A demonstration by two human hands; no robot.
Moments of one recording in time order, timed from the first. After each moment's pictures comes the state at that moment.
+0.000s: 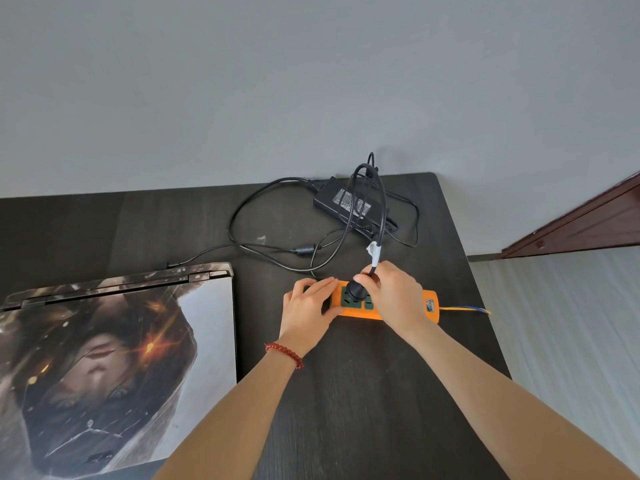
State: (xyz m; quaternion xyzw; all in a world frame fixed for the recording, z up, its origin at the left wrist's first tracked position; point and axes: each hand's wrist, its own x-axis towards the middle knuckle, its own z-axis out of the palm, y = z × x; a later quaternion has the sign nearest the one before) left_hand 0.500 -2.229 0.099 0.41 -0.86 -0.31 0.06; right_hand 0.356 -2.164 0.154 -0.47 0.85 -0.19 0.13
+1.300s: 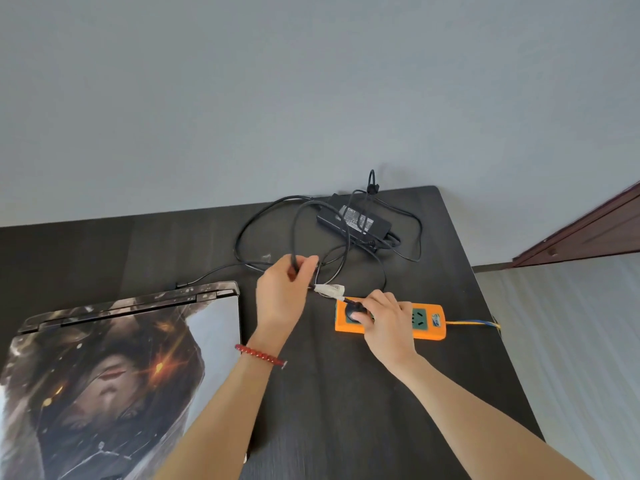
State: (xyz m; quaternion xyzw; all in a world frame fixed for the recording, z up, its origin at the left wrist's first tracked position) left_hand 0.501 -2.268 0.195 0.55 -0.68 -0.42 0.24; right_hand 0.376 -2.152 0.119 -0.49 0.84 -0.17 0.13
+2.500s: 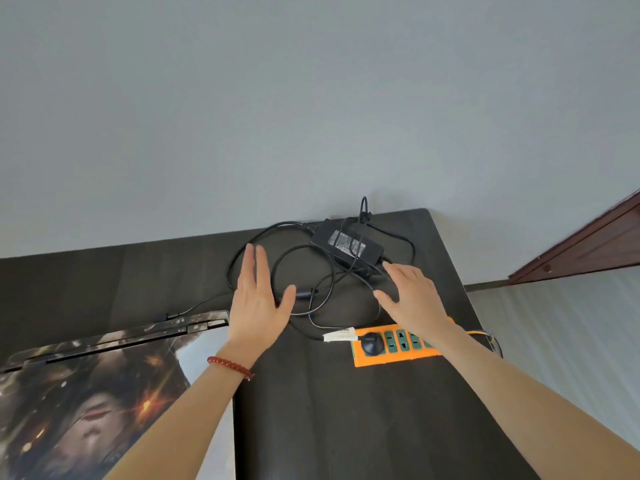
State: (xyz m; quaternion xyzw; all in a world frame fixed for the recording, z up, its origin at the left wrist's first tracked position) left_hand 0.517 -2.302 0.171 0.48 -0.83 -0.23 0.17; right_hand 0.287 -2.180 0.155 -0.52 0.83 -0.13 0.13
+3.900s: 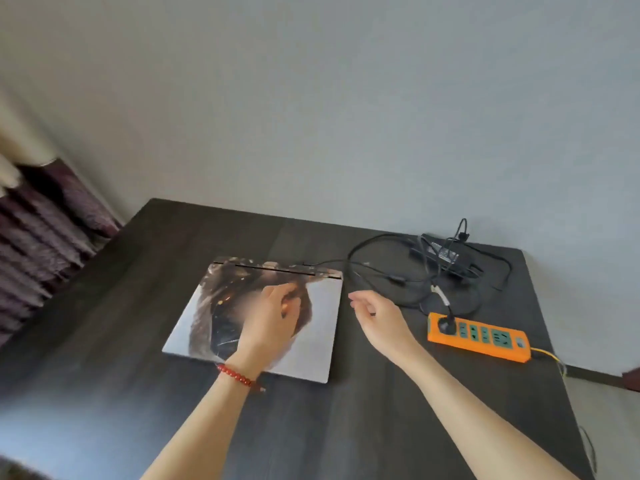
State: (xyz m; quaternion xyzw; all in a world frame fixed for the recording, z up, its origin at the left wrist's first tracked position) left_hand 0.700 -2.172 0.266 0.61 -0.71 -0.23 0.24; right_hand 0.513 -2.125 0.268 -0.53 0.67 -0.35 0.39
